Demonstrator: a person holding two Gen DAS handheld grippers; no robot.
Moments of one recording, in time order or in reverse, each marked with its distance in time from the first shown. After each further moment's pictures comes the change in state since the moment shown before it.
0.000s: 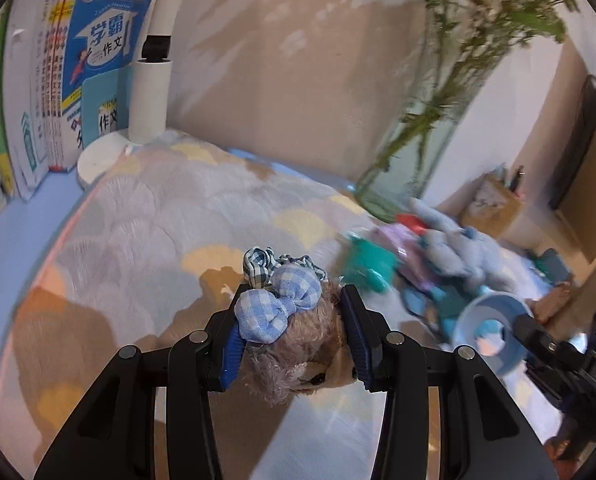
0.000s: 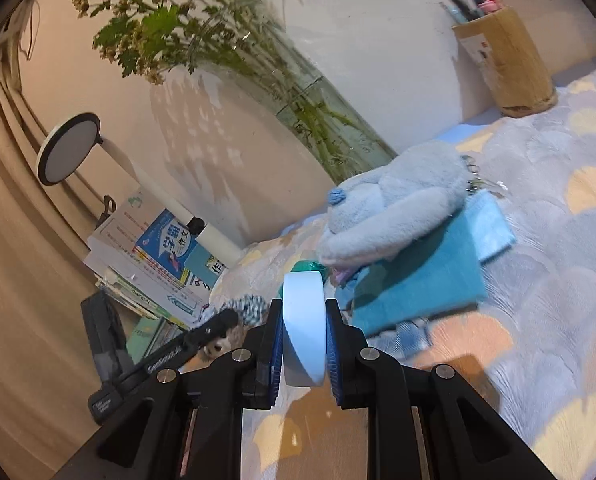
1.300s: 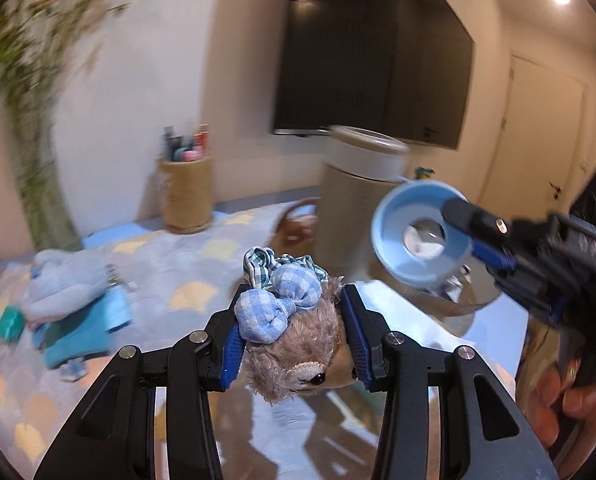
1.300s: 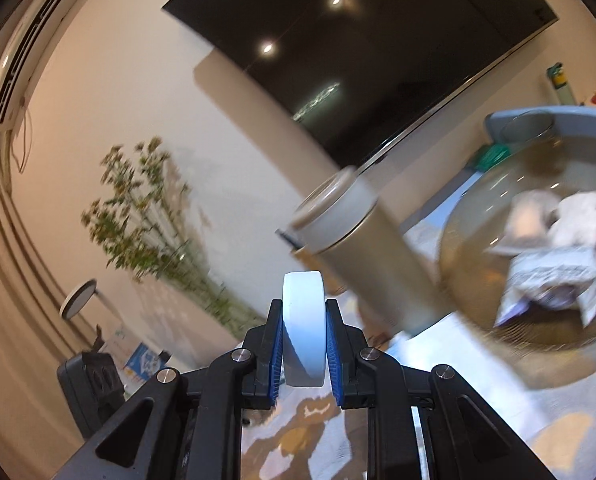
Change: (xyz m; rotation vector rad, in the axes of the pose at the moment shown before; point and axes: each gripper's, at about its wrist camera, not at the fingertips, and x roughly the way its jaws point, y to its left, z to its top) left arm -0.037 -0.349 -0.082 0.502 -0.008 -0.389; right arm -0.298 -0.085 0.051 0.087 -0.424 -0.206
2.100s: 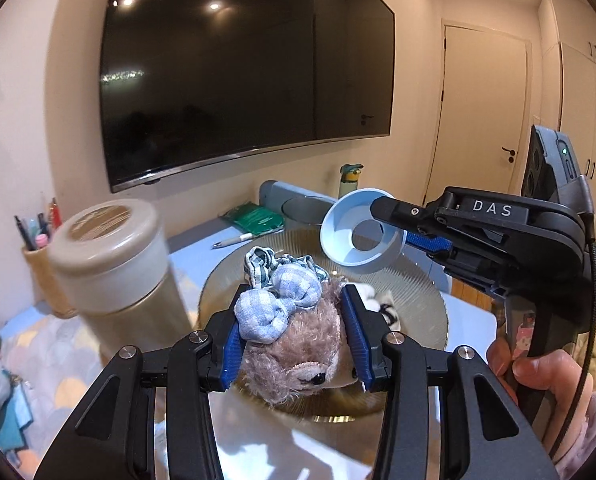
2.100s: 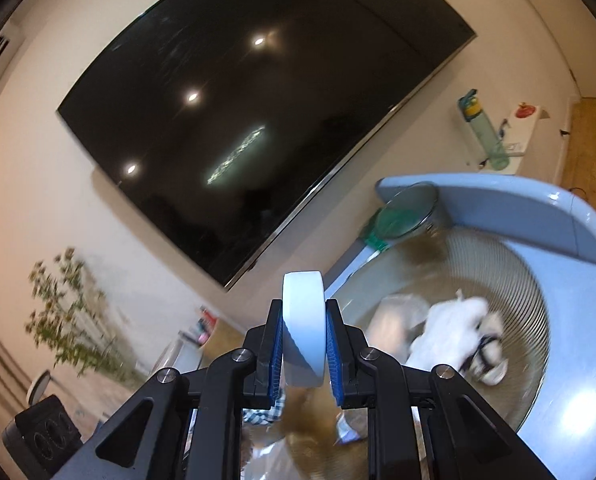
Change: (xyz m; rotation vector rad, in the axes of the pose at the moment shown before) left arm 0.082 -0.135 0.063 0.168 -0.008 -0.157; right arm -0.046 -0.121 0.111 0.141 -0.135 -0.223
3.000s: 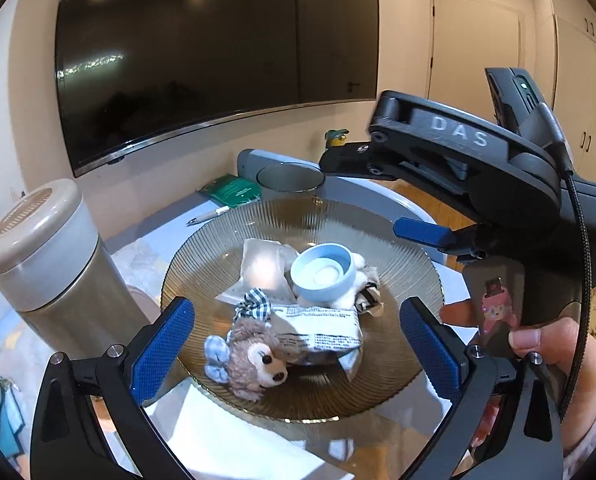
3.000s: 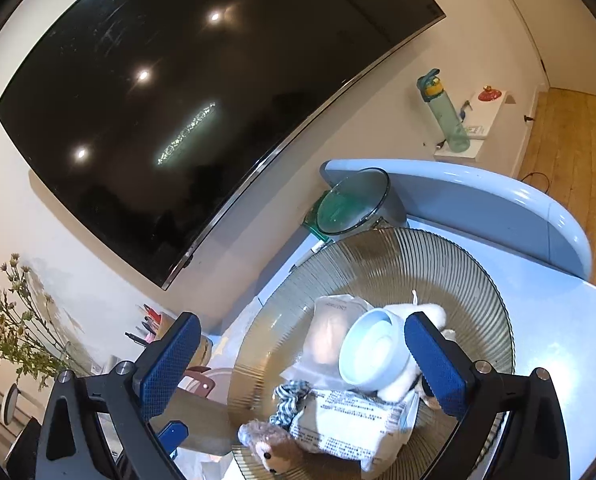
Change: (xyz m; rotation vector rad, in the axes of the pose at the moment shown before) left arm 0.025 -0.029 -0.006 0.071 0.122 -0.018; right arm 0.022 -0.013 0.018 0.020 0.108 -0.187
